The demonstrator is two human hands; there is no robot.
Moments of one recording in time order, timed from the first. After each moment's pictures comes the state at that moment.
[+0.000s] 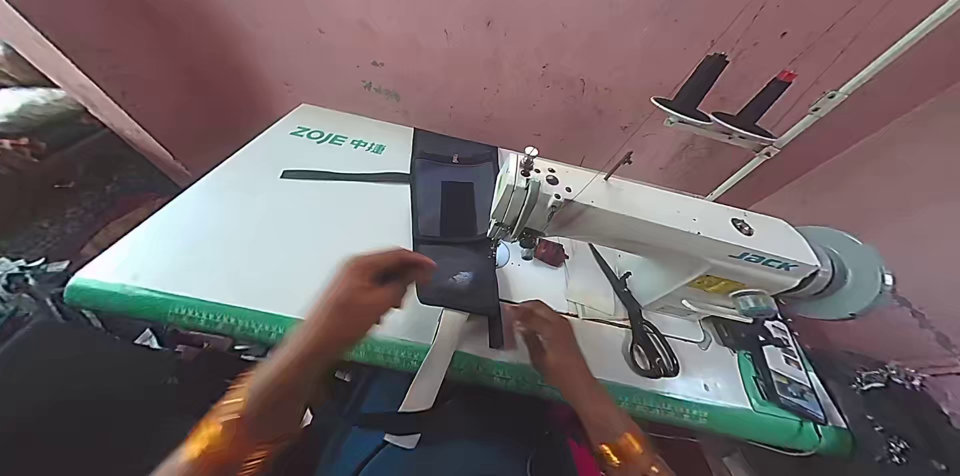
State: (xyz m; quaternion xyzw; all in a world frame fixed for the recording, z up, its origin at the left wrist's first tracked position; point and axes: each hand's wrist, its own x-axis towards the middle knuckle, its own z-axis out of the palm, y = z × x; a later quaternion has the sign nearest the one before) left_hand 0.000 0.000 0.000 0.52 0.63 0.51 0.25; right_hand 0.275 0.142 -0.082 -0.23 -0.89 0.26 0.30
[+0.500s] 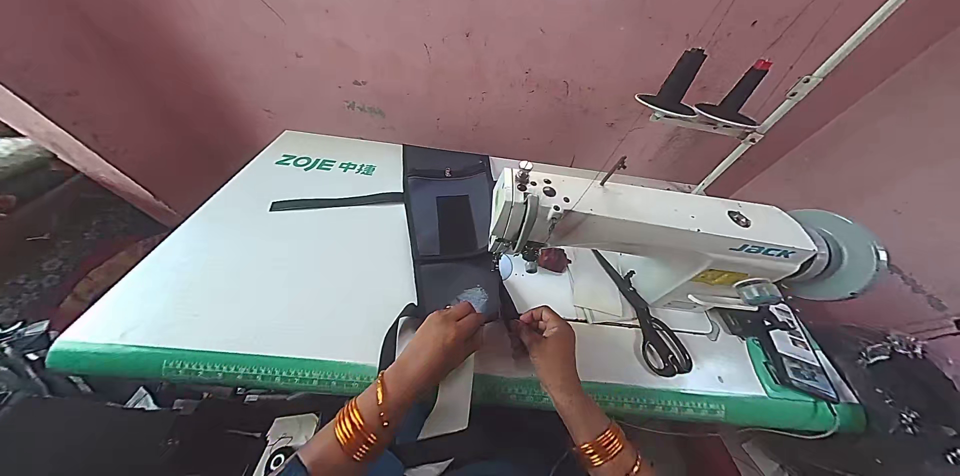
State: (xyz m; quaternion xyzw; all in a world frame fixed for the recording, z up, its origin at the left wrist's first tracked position) left_hand 0.037 0.057 -0.111 0.75 0.52 0.40 -0.01; right_hand 0.224 0.121 -0.079 -0.51 -0.60 0.51 0.35
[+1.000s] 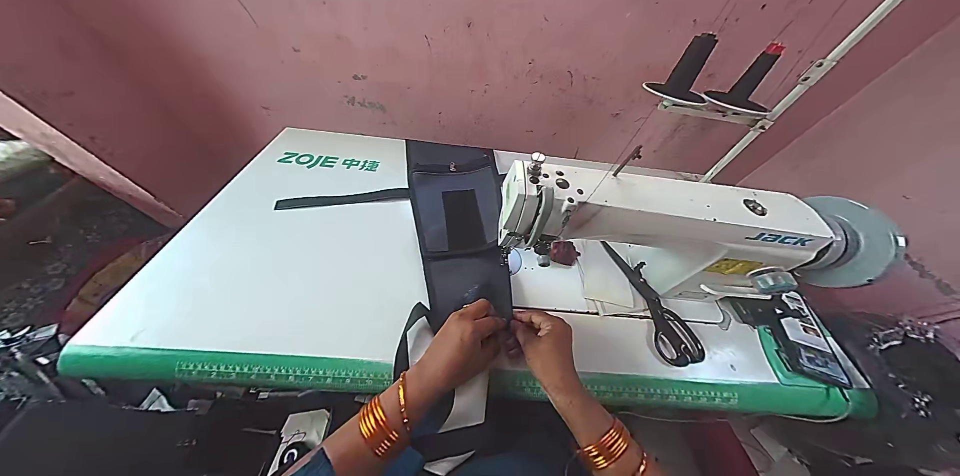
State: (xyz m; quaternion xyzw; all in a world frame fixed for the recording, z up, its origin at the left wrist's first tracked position) left_hand 0.046 0.056 -0.119 0.74 0.52 0.43 0.09; right_hand 0.206 0.104 -0.072 -0.52 -0.66 0.46 0.29
